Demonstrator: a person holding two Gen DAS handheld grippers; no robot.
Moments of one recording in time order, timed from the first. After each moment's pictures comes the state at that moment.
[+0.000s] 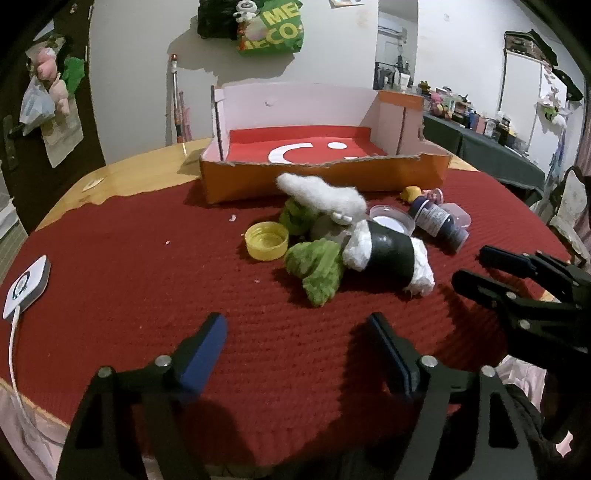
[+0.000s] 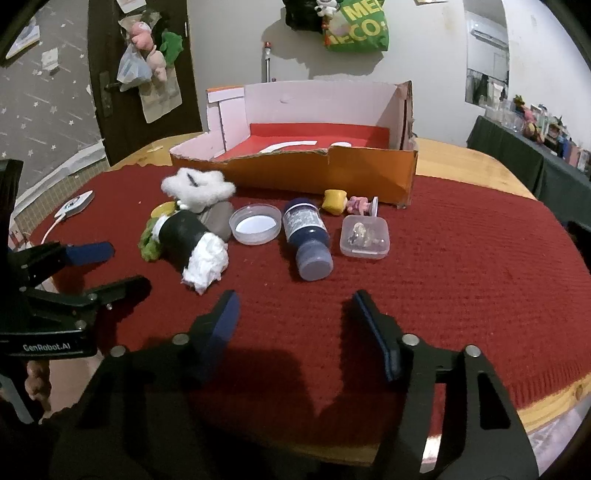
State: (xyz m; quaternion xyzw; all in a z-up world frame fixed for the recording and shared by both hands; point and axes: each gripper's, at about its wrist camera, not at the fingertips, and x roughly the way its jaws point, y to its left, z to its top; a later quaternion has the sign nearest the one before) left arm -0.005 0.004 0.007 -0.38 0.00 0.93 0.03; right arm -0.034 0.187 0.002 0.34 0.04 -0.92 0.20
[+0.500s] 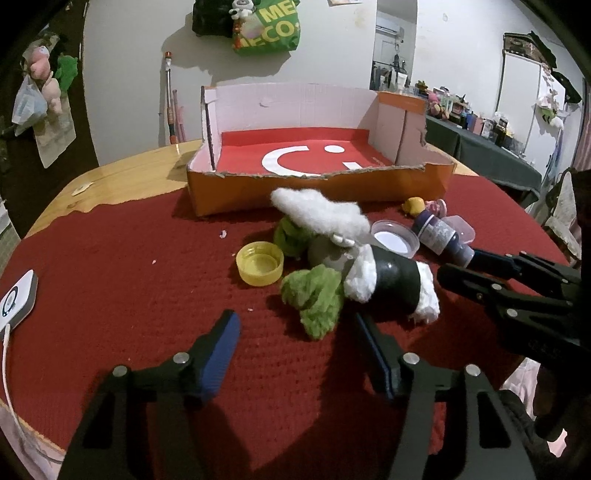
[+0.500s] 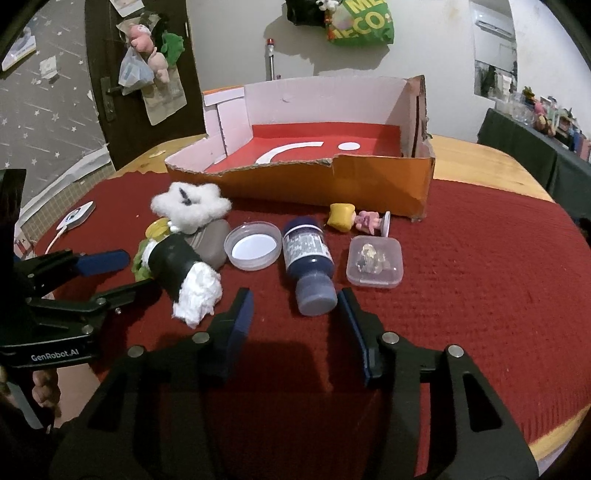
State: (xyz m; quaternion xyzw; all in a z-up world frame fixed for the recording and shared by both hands) left arm -0.026 0.004 0.010 -0.38 0.00 0.92 0.04; right arm -0.061 0.183 0.003 0.35 0.03 -0.91 0.22
